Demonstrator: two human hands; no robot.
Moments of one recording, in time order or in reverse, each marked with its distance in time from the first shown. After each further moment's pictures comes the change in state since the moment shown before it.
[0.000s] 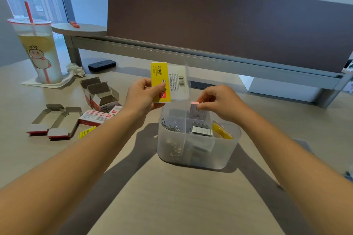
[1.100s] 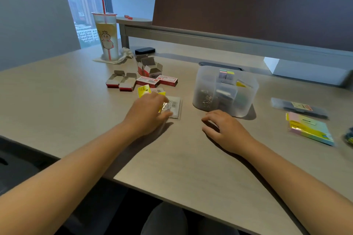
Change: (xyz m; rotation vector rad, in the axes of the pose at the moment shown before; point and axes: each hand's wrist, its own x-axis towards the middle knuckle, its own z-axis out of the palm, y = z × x) left_hand -0.141 -0.048 -0.095 1.274 -0.034 0.411; right_hand -0.150 -0.045 0.087 -0.125 -0.054 -0.181
